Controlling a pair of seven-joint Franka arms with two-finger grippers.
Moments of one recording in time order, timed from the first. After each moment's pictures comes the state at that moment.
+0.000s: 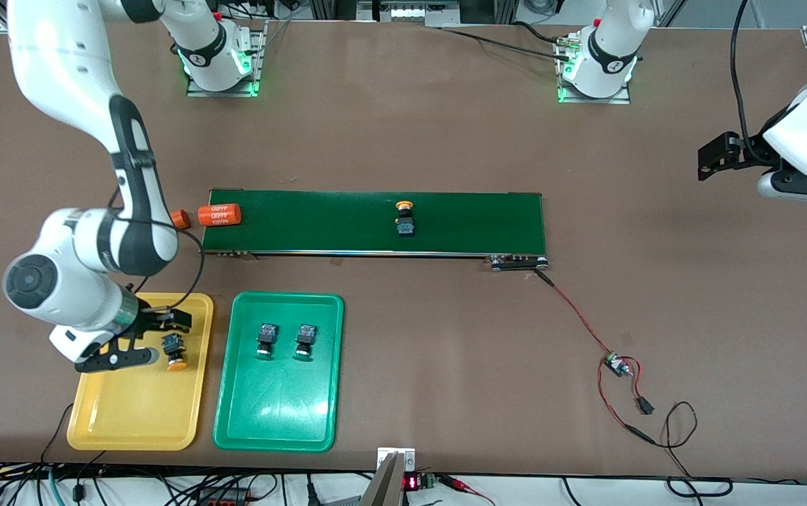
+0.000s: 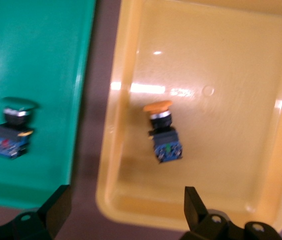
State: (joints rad) left arm -0.02 0.03 -0.04 -1.58 0.04 1.53 0.05; right arm 0.26 0.68 -0.24 -1.38 0.16 2.07 -0.13
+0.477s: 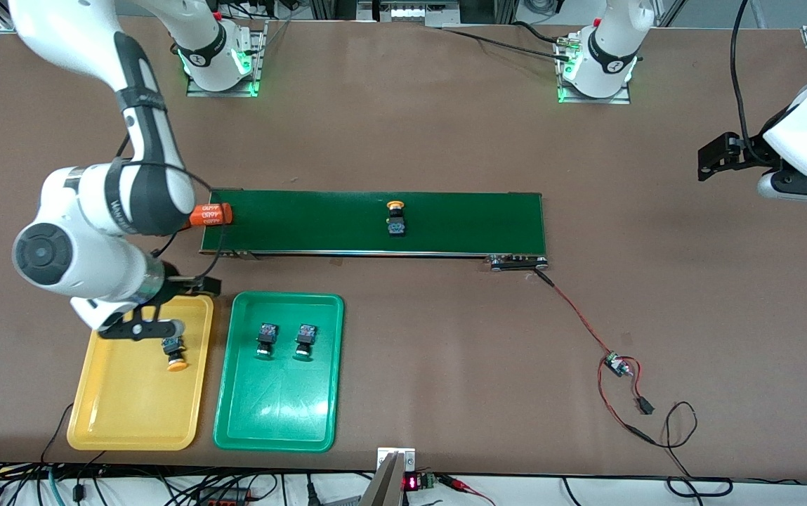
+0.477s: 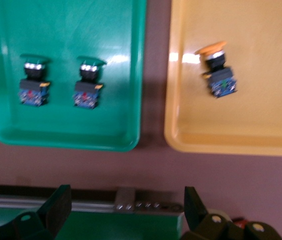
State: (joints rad) left arm -0.02 0.03 -0.04 -1.58 0.04 1.53 0.05; right arm 0.38 0.58 -0.23 -1.38 0.16 1.84 0.11
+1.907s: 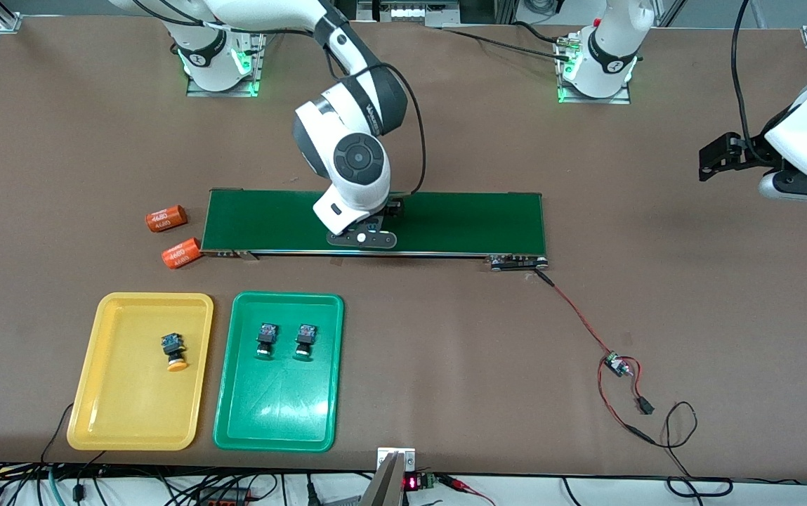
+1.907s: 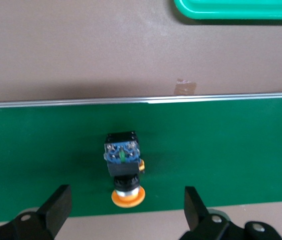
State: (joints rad) left arm -0.01 0.03 -0.04 -1.58 0.04 1.53 0.05; right arm 0.88 0.66 -0.22 -1.41 0.19 1.87 0.66
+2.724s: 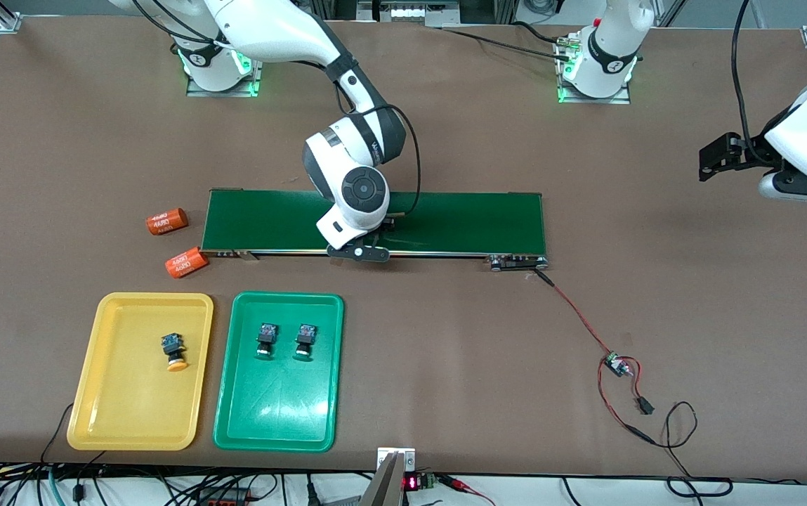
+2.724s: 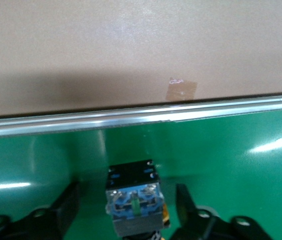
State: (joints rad) left arm -0.01 0.03 -0.04 -1.58 0.04 1.53 0.05; right arm 0.88 0.73 -0.23 -1.48 0.19 1.96 0.70
